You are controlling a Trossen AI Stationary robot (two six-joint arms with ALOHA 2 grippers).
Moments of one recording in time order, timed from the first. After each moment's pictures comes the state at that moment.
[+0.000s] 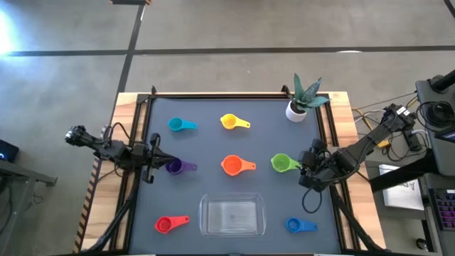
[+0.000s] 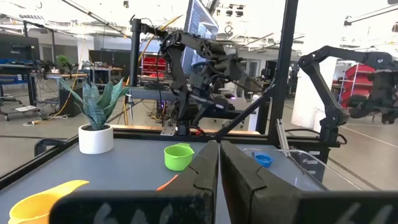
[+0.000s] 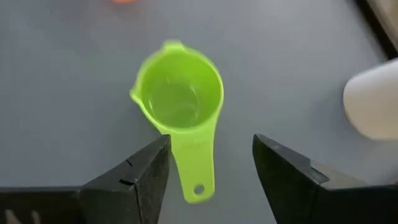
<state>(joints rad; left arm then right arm) -0.42 0.01 0.04 0.15 -0.37 -0.02 0.62 1.01 0.73 -1.10 0.55 0.90</state>
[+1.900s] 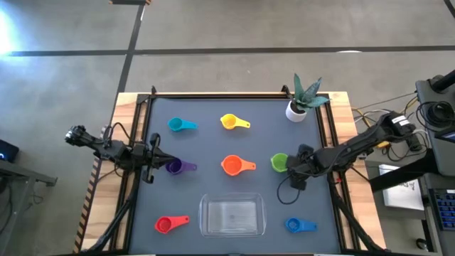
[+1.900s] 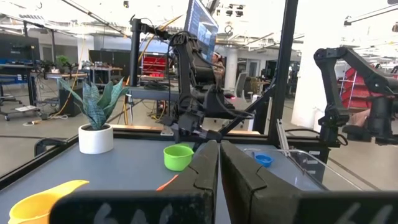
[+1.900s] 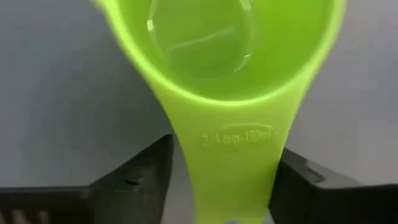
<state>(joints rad) -0.42 0.01 0.04 0.15 -0.37 -0.02 0.34 1.24 0.52 -0.70 0.24 0.60</state>
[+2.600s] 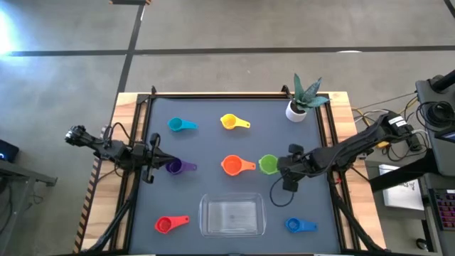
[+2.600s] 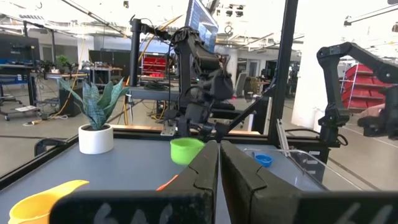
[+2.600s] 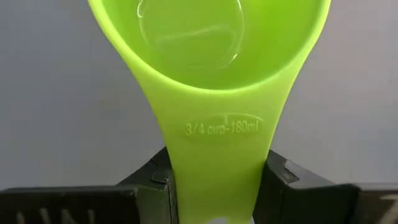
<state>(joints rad) -0.42 0.01 0.04 0.15 -0.37 -0.02 0.34 1.28 0.71 -0.69 0.29 0.49</state>
